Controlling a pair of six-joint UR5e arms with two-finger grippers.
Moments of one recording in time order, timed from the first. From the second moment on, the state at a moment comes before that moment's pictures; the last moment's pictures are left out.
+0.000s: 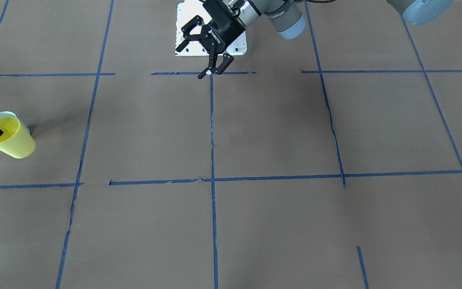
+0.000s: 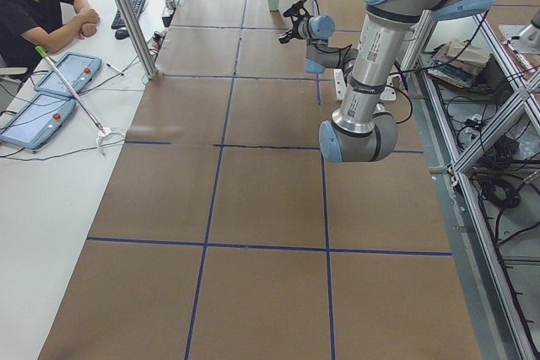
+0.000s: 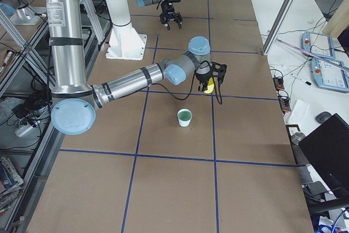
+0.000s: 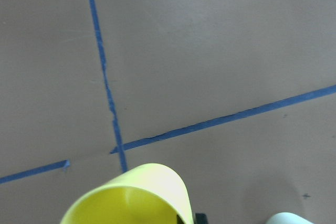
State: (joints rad) left arm -0.28 -2.12 -1.79 -2.51 -1.43 -0.69; right arm 1.19 -1.58 1.92 -1.25 2.24 0.98
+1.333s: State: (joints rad) left arm -0.70 -2.11 -1.82 -1.75 -1.89 -0.83; right arm 1.19 -1.75 1.93 -1.26 2.24 0.76
